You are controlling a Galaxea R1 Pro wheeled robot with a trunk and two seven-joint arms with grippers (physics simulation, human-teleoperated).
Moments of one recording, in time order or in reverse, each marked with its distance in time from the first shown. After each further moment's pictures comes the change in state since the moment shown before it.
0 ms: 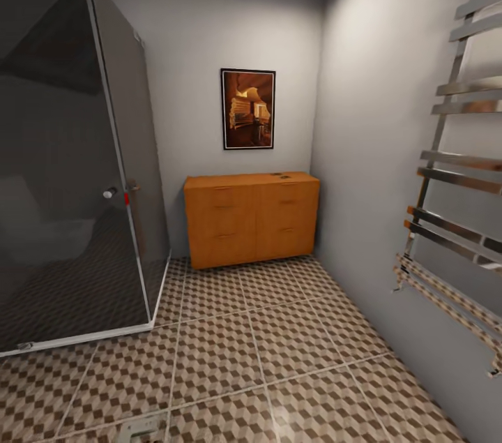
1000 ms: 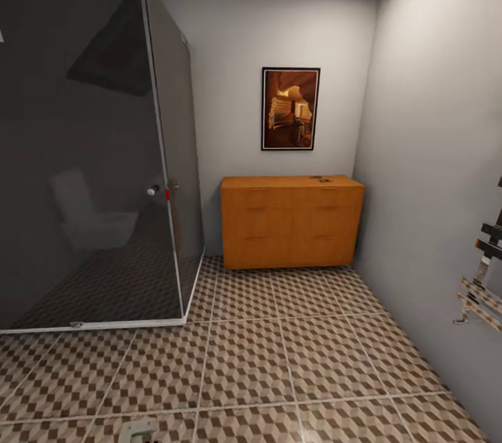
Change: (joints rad) left arm 0.000 0.001 0.000 0.000 -0.001 0.000 -0.012; right arm 0.000 -0.004 0.000 0.000 0.000 -0.001 -0.002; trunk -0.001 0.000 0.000
